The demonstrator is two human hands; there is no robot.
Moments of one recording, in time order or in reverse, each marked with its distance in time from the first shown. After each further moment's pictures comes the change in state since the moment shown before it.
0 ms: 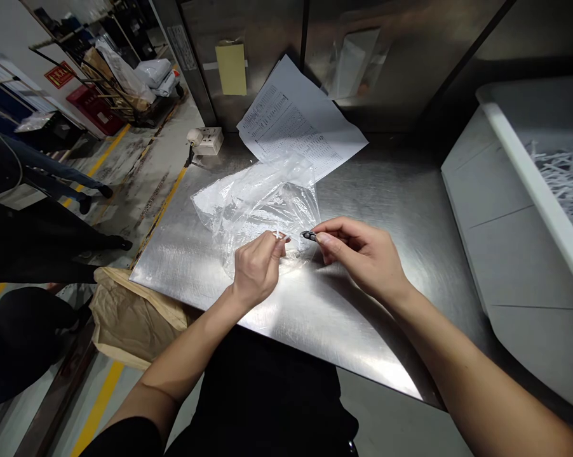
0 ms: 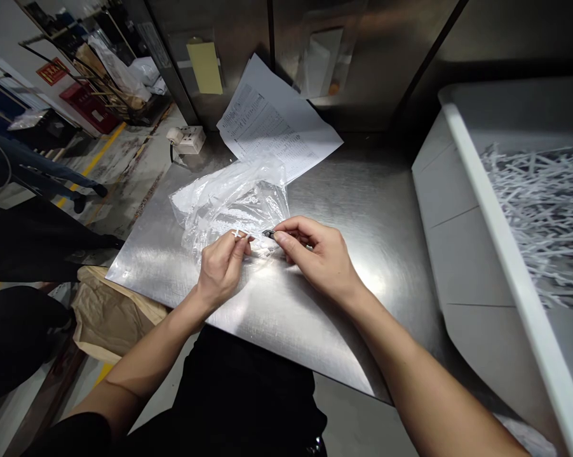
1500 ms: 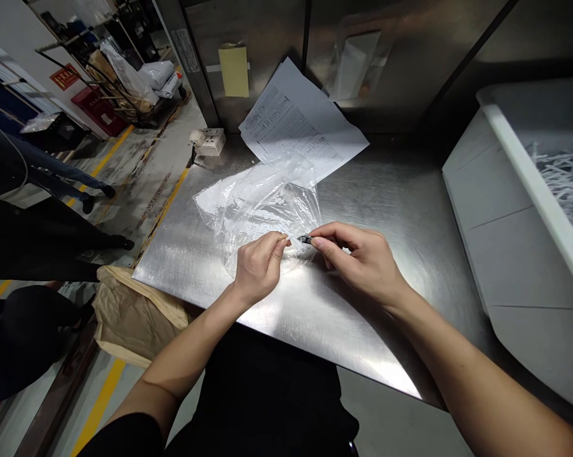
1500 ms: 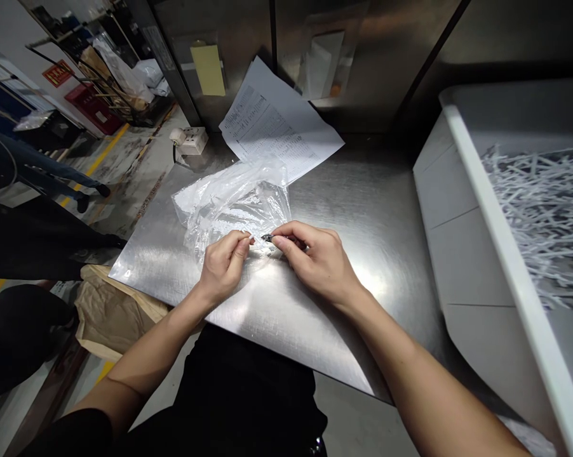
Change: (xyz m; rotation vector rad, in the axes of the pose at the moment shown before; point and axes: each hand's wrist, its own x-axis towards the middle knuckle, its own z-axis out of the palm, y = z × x) left_hand 0.000 -0.001 -0.001 -0.094 -0.021 -0.069; right_hand -0.003 0.002 0.002 -0.187 -0.033 -0.064
